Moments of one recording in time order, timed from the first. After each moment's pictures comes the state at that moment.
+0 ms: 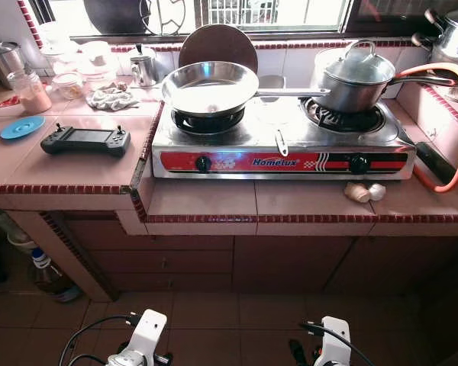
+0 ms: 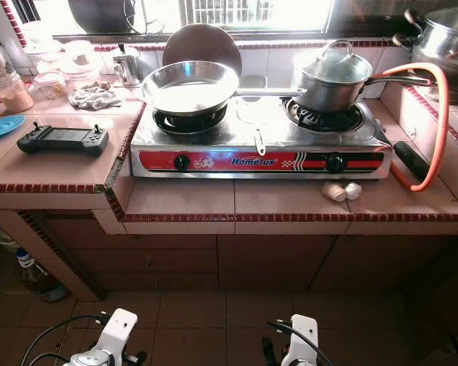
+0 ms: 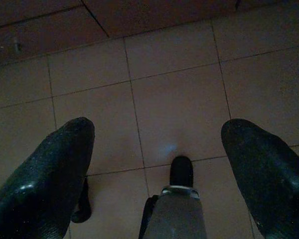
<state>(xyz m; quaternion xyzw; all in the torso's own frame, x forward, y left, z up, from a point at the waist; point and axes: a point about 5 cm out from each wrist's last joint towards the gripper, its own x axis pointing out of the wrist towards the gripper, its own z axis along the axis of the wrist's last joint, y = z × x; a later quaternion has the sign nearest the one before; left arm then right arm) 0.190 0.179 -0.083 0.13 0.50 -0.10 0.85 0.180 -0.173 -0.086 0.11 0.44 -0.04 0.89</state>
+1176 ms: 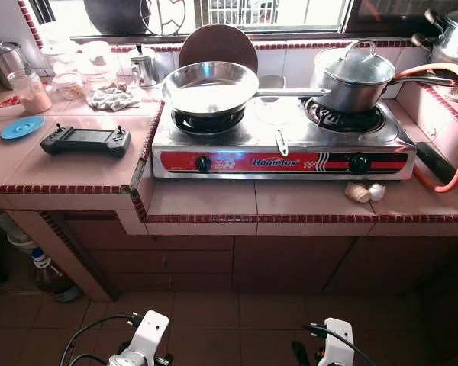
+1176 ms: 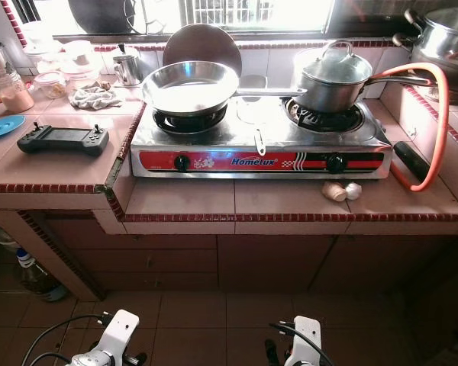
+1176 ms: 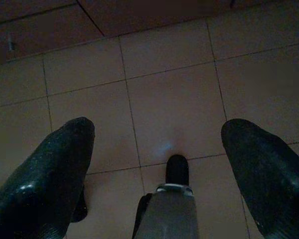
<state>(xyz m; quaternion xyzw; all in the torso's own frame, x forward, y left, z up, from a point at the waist) 0.189 0.178 -0.084 0.14 0.50 -0.11 0.85 0.177 -0.178 -0.087 0.10 0.44 -0.04 0.89</state>
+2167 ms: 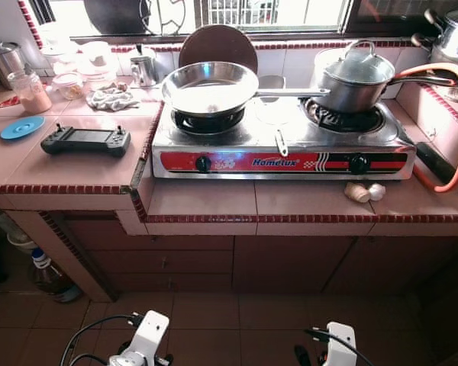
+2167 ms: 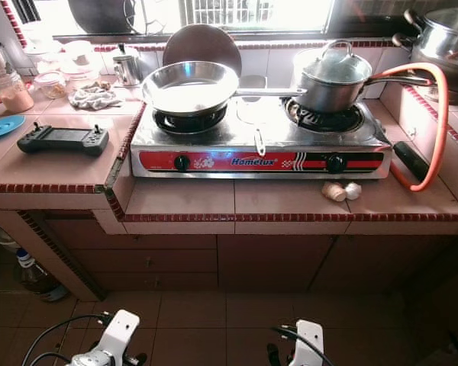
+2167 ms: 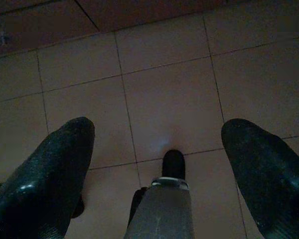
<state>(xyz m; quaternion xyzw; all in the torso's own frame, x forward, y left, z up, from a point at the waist) 0.189 0.178 -0.084 0.15 0.50 -0.11 0.85 0.171 -0.182 -0.089 0.10 0.45 -0.05 0.89</state>
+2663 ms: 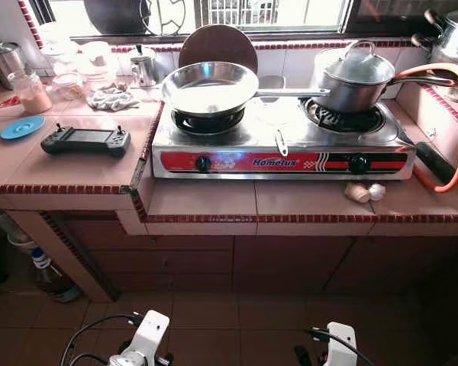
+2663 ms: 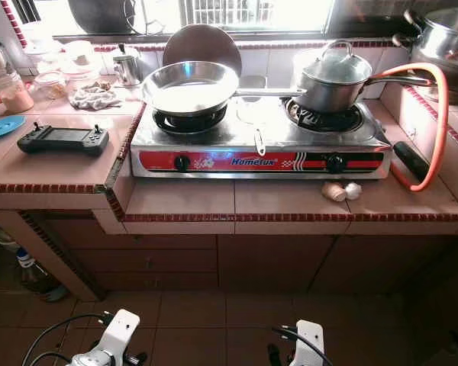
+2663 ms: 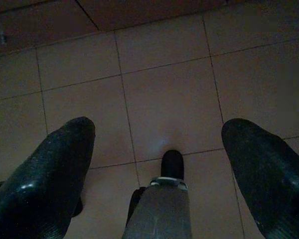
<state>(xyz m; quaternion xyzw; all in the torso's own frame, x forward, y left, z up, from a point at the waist) 0.190 0.178 -0.083 0.15 0.50 -0.12 0.85 0.171 -0.183 -0.089 0.10 0.45 -0.05 0.89</state>
